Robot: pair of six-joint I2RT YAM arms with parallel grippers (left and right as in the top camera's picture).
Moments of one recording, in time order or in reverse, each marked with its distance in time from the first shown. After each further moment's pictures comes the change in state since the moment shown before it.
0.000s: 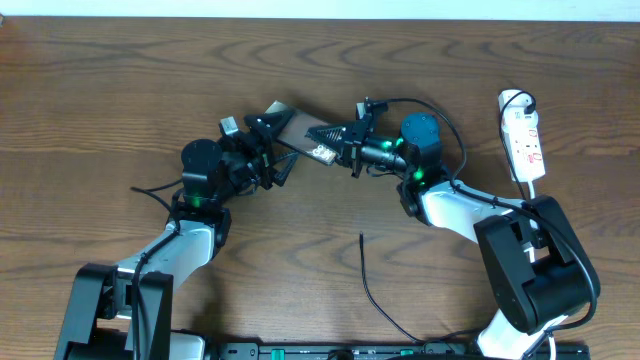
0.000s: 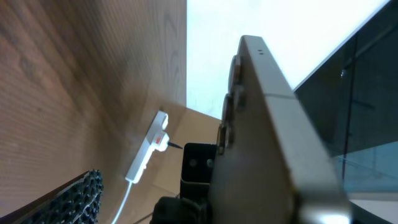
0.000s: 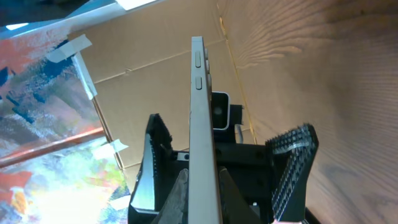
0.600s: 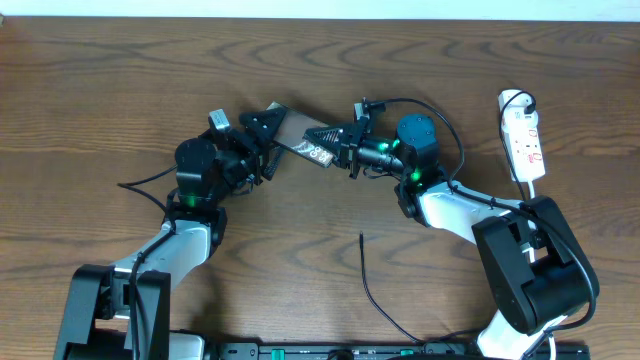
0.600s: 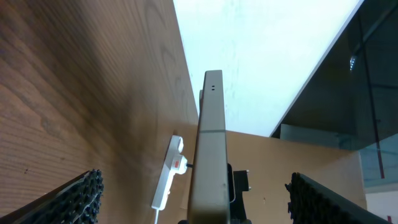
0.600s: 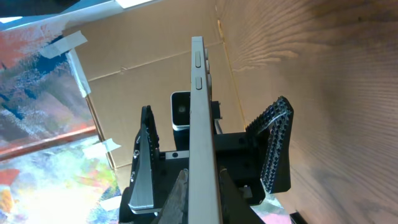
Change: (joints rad) left arm 0.029 0.000 0.000 0.001 -0.043 0.209; right arm 0.014 0.000 0.000 -0.015 0.017 -0.052
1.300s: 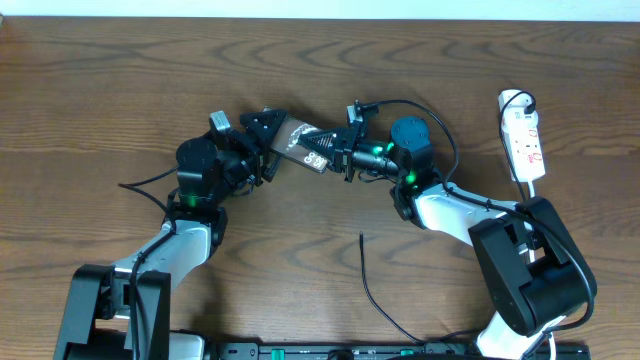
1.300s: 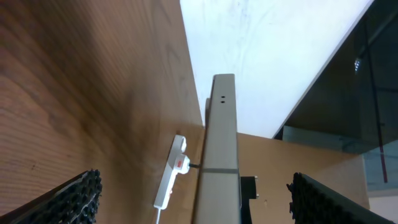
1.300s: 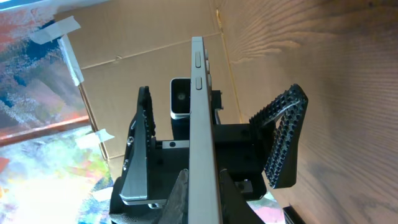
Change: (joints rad) left arm 0.000 0.000 0.000 -0.022 -0.004 -0.004; right arm 0.026 0.000 0.000 0.000 -0.008 -0.030
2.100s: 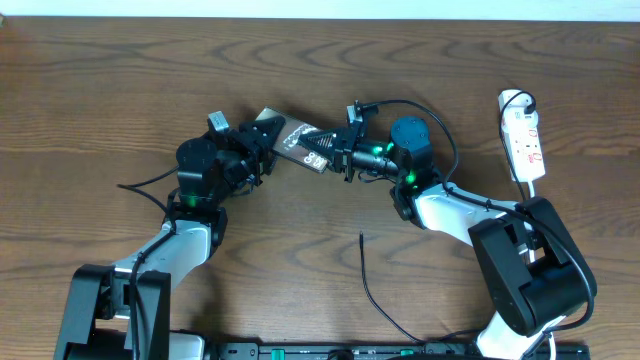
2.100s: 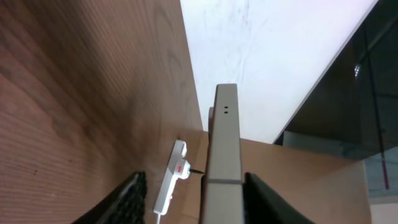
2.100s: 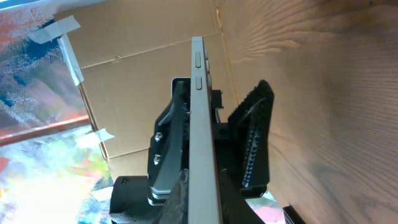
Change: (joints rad) left arm 0.000 0.000 -0.001 -0.001 -0.024 -0.003; right arm 0.003 0.000 0.000 0.000 0.000 0.000
